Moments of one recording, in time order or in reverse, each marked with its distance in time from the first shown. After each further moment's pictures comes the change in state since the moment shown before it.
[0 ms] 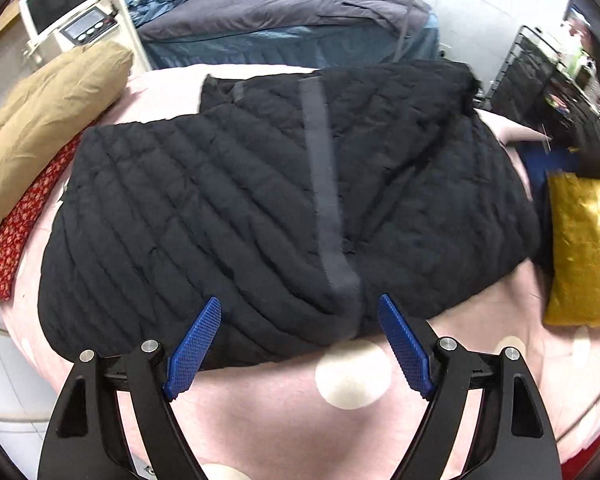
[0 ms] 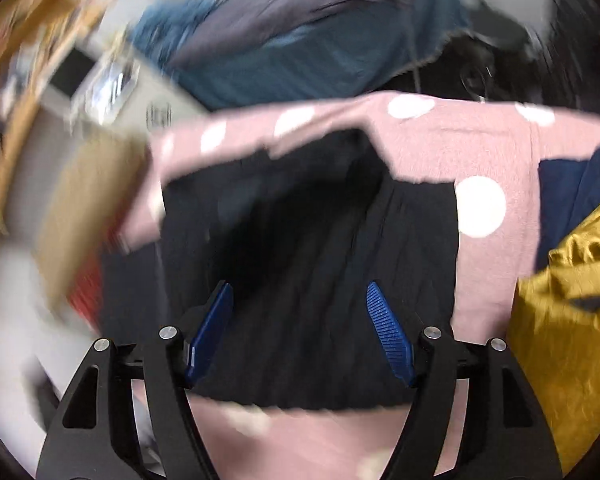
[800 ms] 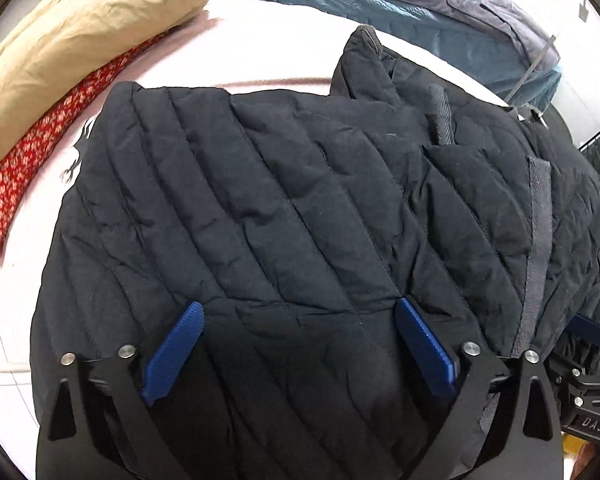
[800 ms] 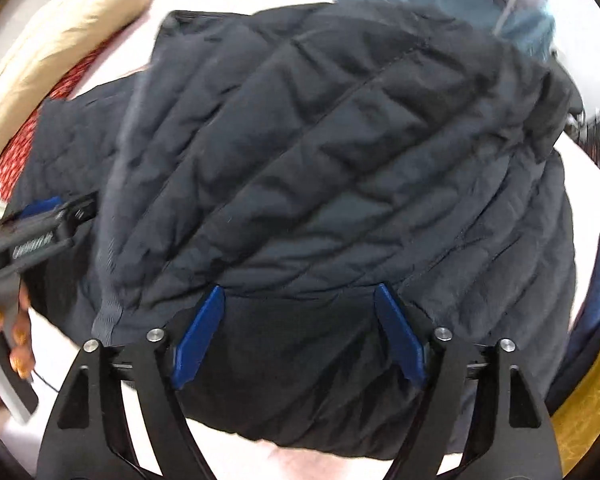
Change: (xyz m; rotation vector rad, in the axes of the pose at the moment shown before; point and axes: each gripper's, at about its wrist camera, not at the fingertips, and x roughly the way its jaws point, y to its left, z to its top) left arm 0.115 0.110 0.075 -0.284 0.143 0.101; right arm 0.125 0.054 0.000 -0.204 0.232 -0.161
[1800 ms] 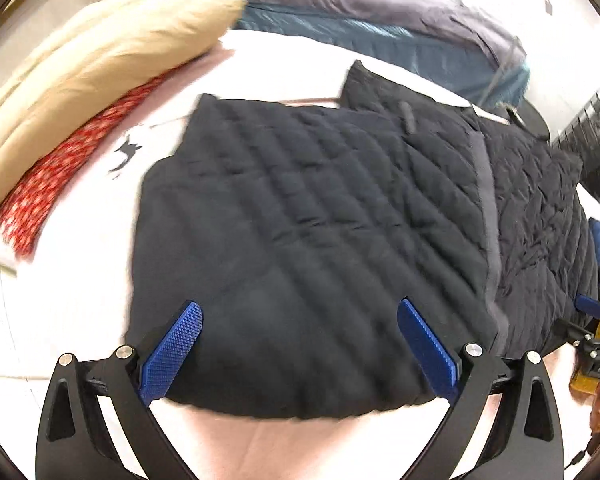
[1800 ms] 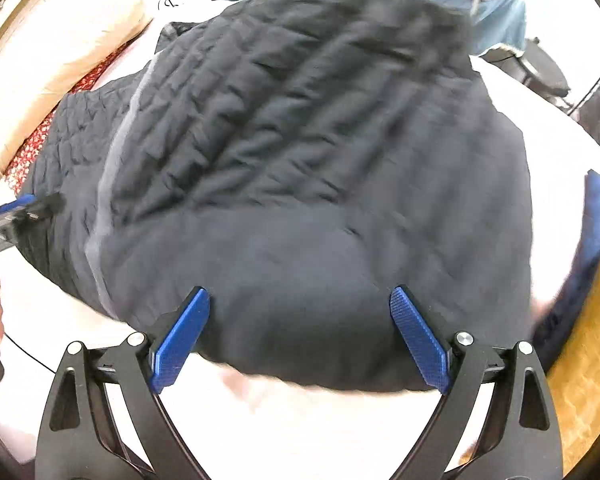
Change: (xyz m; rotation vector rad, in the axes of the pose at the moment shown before) left arm -0.085 0.043 -0.060 0.038 -0.094 -0.026; right arm -0.057 -0.066 -0.091 0.029 -0.115 0.021
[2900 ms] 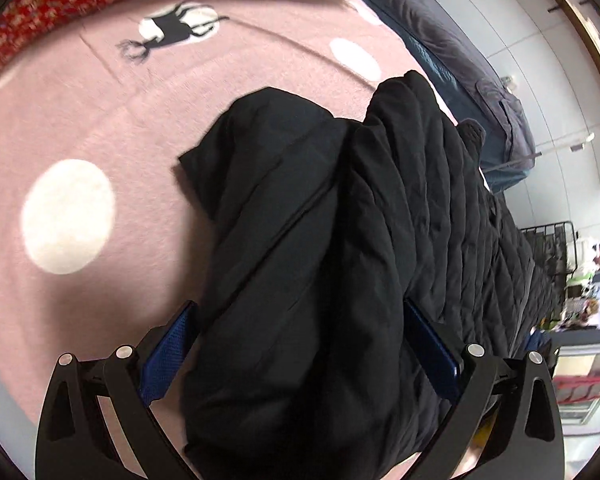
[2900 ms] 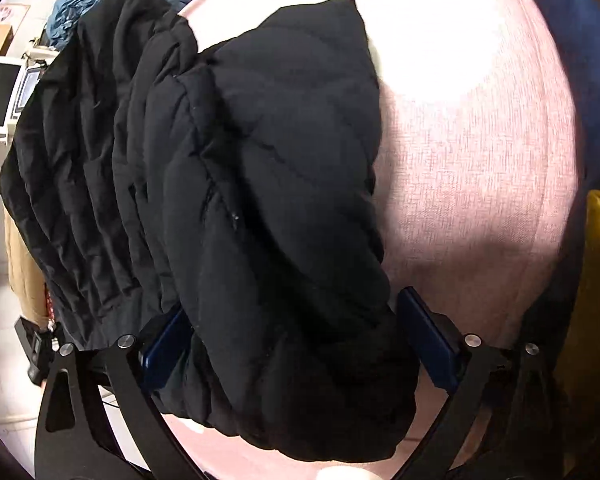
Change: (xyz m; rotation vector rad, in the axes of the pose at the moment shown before) left arm 0.095 0.134 0.020 -0.413 0.152 -0.389; right arm 0.064 -0.150 0.036 0.503 0.154 0.208
